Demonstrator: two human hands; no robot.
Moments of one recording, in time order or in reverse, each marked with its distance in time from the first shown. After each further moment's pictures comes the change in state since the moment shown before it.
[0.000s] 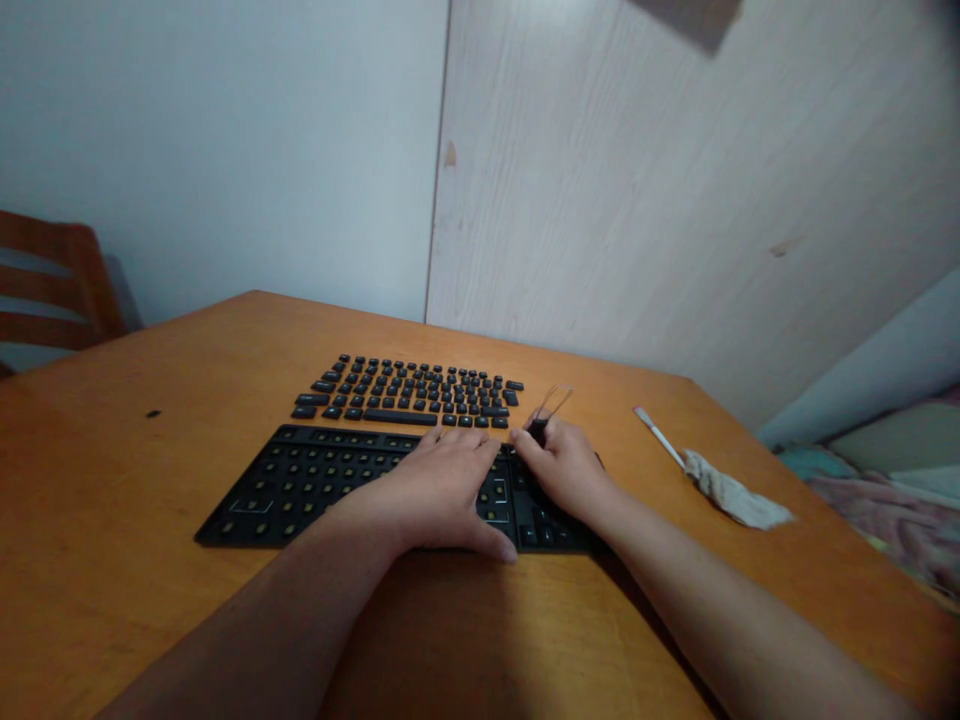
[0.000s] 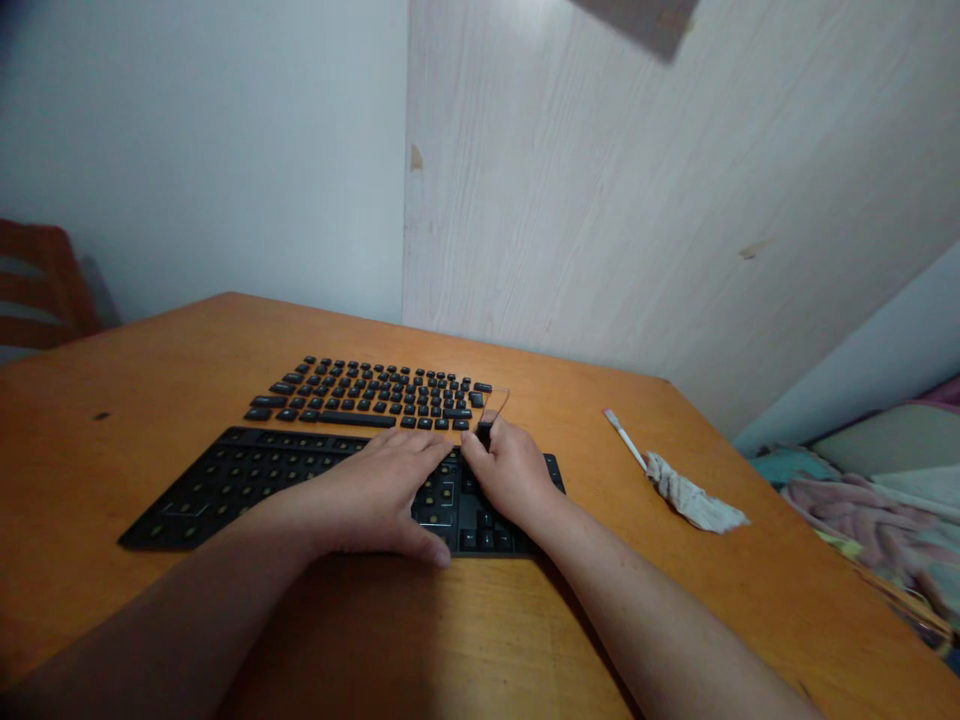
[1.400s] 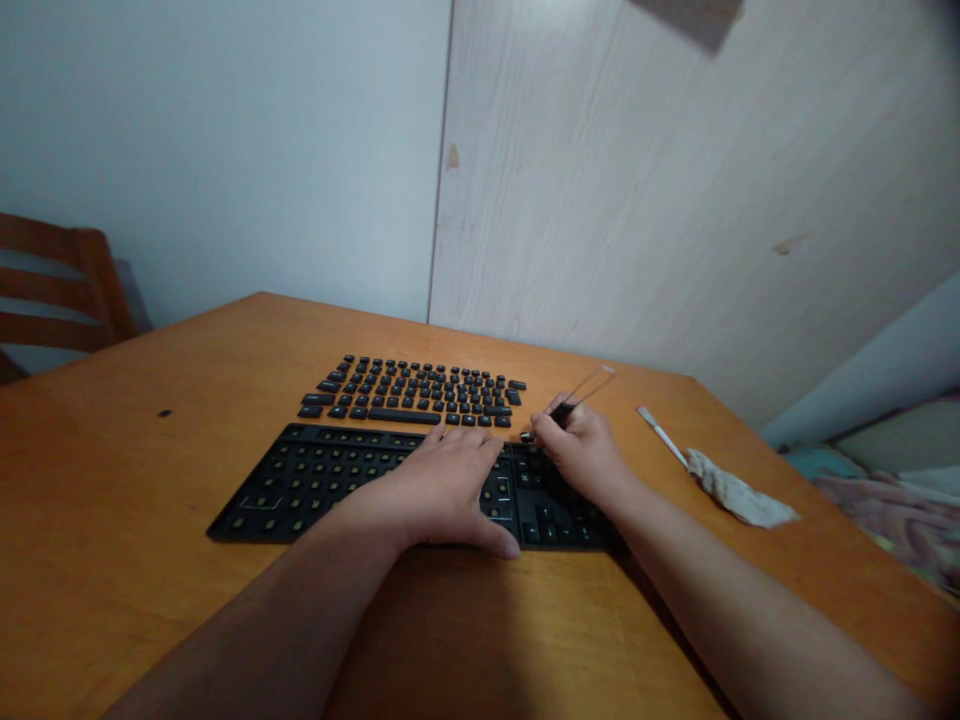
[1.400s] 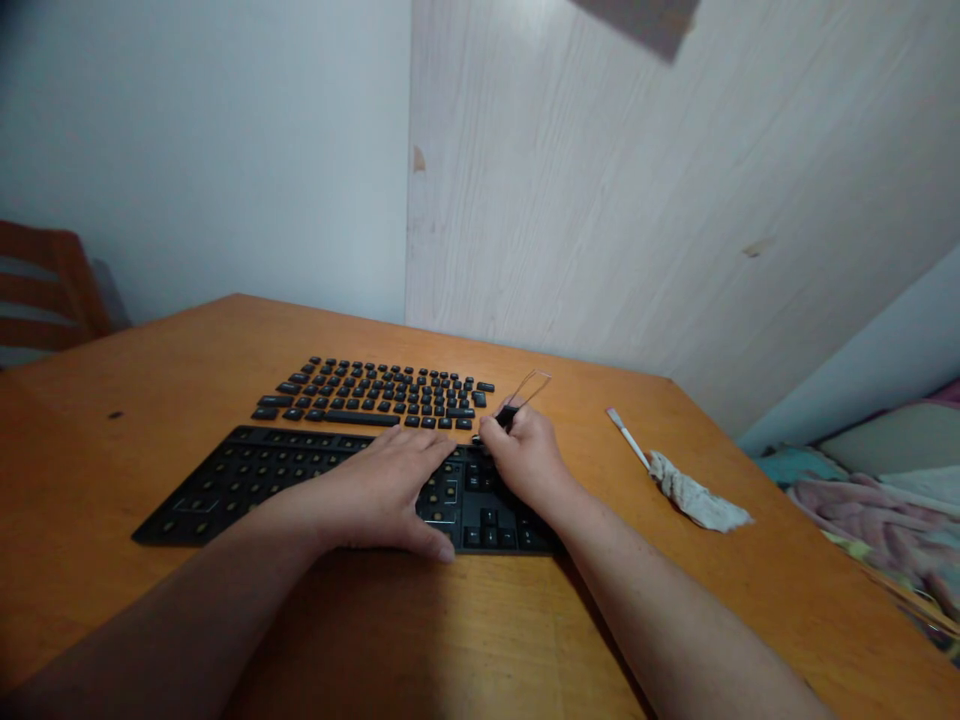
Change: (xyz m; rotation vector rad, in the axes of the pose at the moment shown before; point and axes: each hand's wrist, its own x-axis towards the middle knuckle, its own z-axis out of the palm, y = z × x) left_hand -0.001 -0.002 0.002 0.004 0.025 0.011; right_hand 0.008 0.010 -0.007 0.198 0.153 0.075
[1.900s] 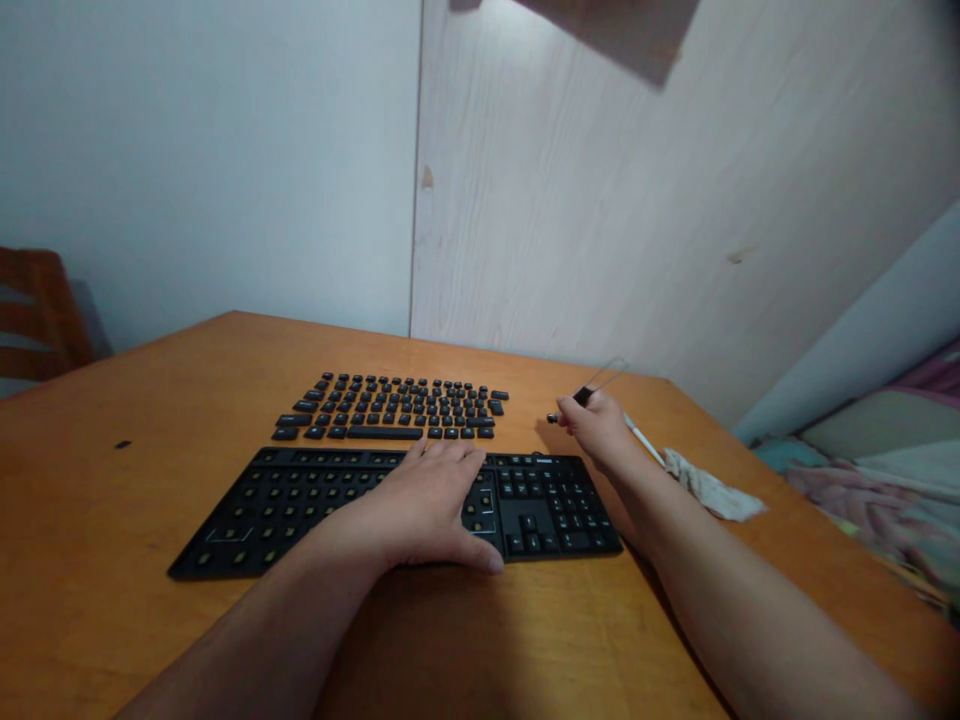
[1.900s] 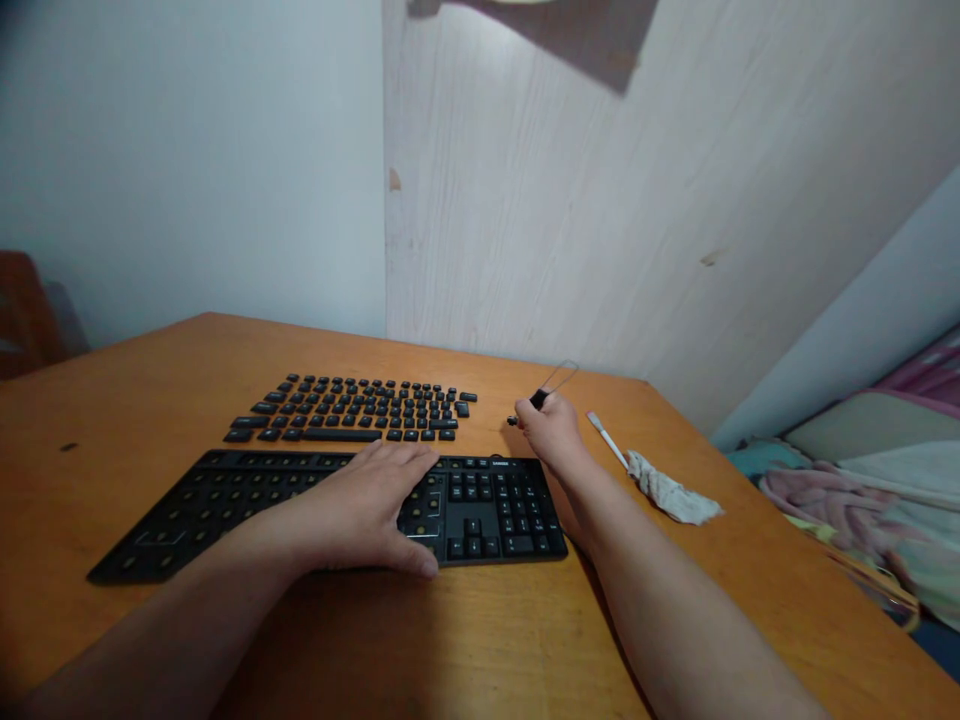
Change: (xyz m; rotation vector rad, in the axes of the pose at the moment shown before) left_hand 0.000 -0.005 0.003 0.010 -0.020 0.002; right_hand 0.044 0.055 -0.040 -0.082 0.173 0.195
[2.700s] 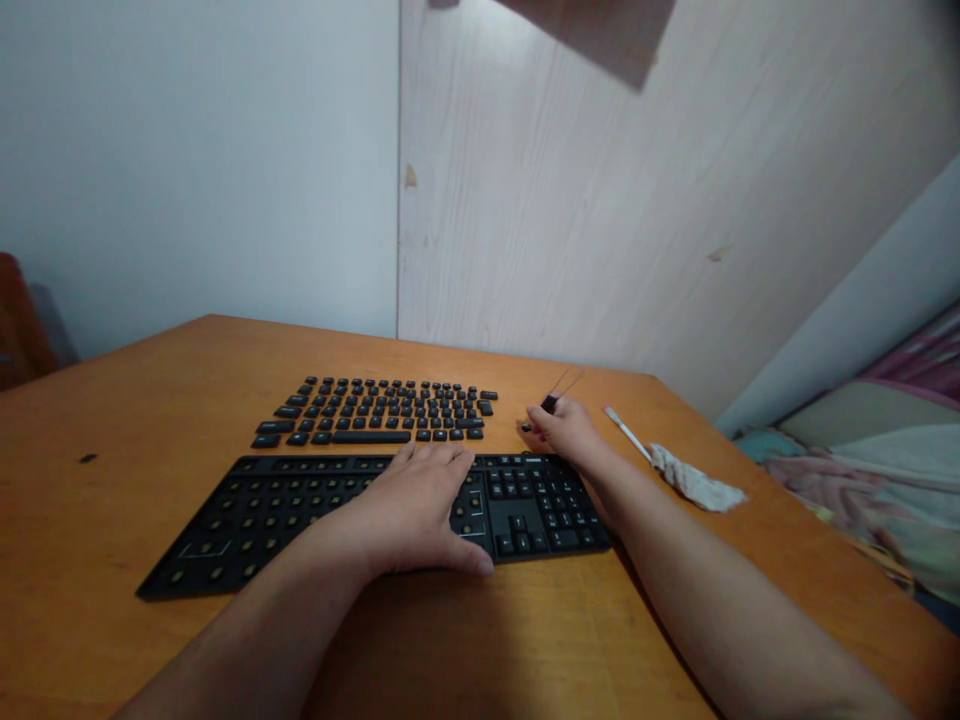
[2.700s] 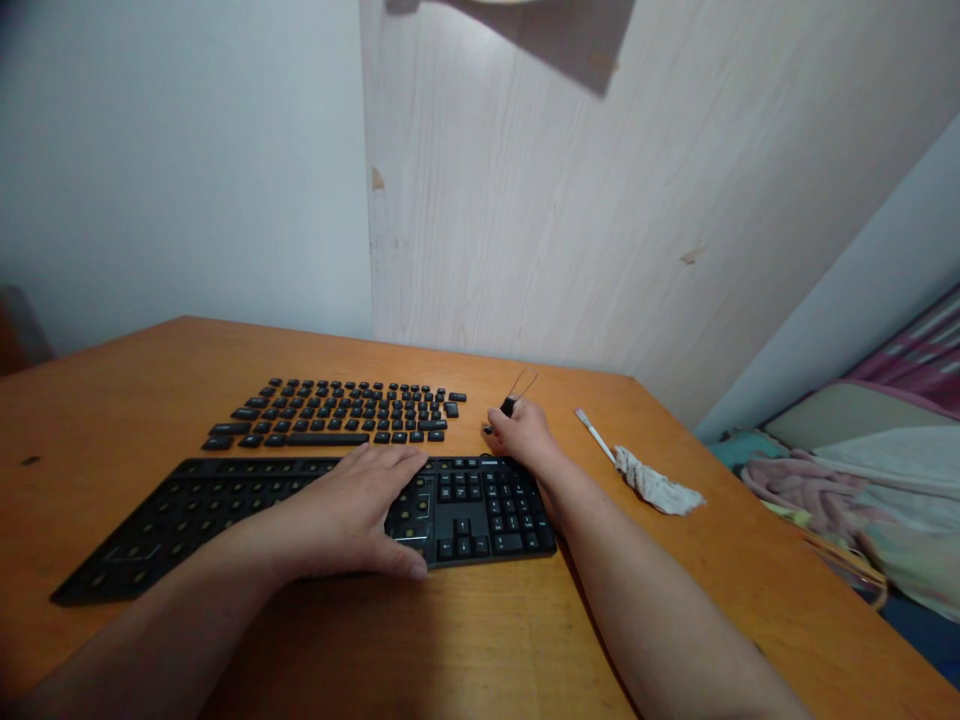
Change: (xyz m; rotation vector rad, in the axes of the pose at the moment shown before) left_hand 0.000 0.003 -0.004 0.002 -0.024 -0.023; right_hand 0.005 0.016 0.021 0.011 -0.162 0.028
